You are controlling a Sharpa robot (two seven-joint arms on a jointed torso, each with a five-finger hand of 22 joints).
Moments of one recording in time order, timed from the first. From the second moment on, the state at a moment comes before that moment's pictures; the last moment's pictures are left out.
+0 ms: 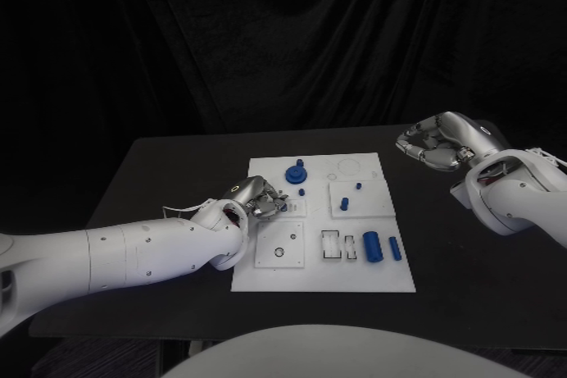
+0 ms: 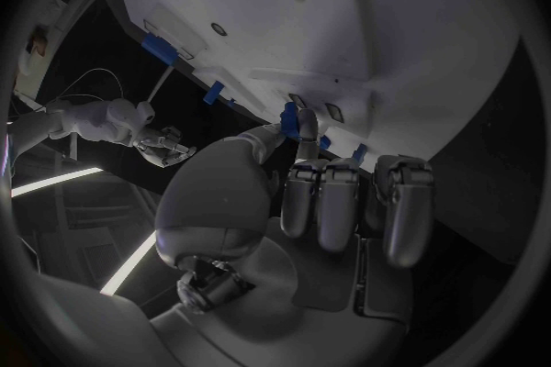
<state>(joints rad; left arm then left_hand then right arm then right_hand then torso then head) 1.03 -0.68 -0.21 1.43 -1.21 -0.69 -0.32 1.13 -0.05 0.38 0.17 0.31 1.09 0.02 0.15 1.11 1.47 -0.04 1.57 1.31 1.46 -0.08 1.57 1.31 0.01 1.47 0.03 1.56 1.31 1.32 -0.99 -0.25 1.56 -1.23 -0.66 -0.03 1.40 -0.03 0.19 0.28 0.42 0.97 0.12 0.13 0.33 1.47 0.04 1.57 1.31 1.47 -0.03 1.57 1.31 0.01 1.46 0.08 1.47 1.31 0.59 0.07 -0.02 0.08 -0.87</state>
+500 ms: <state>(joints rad) 1.03 -0.67 -0.21 1.42 -1.21 -0.70 -0.32 1.13 -0.05 0.37 0.18 0.30 1.09 0.03 0.15 1.11 1.47 -0.04 1.57 1.31 1.46 -0.08 1.57 1.31 0.01 1.47 0.03 1.56 1.31 1.32 -0.99 -0.25 1.56 -1.23 -0.66 -0.03 1.40 -0.03 0.19 0.28 0.42 0.97 0.12 0.13 0.33 1.47 0.04 1.57 1.31 1.47 -0.03 1.57 1.31 0.01 1.46 0.08 1.47 1.31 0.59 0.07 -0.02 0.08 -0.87</state>
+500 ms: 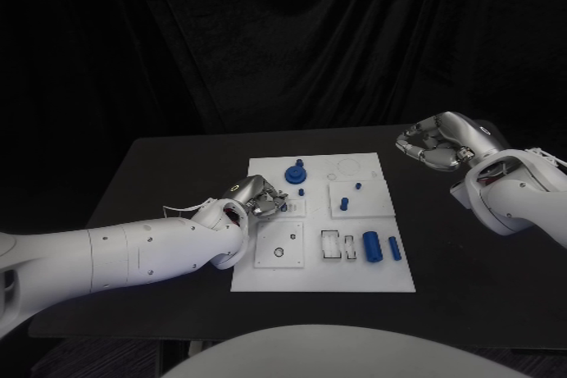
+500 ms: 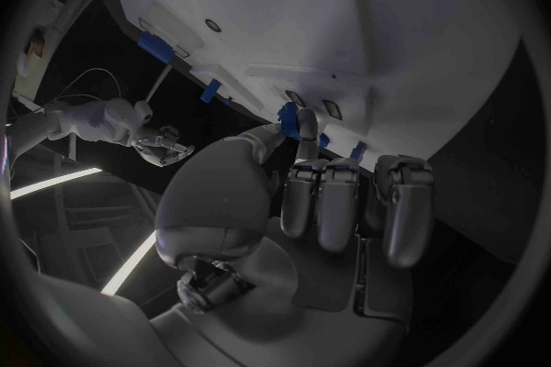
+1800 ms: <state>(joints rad) 1.02 -0.67 -0.21 1.41 -1.21 -0.69 -0.32 1.07 -0.06 0.29 0.28 0.21 1.09 0.03 0.14 1.10 1.47 -0.04 1.57 1.31 1.46 -0.08 1.57 1.31 0.01 1.47 0.03 1.55 1.31 1.31 -0.99 -0.25 1.56 -1.23 -0.66 -0.03 1.41 -0.04 0.20 0.28 0.43 0.97 0.12 0.13 0.33 1.47 0.04 1.57 1.31 1.47 -0.03 1.57 1.31 0.01 1.46 0.08 1.47 1.31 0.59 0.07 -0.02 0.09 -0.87</state>
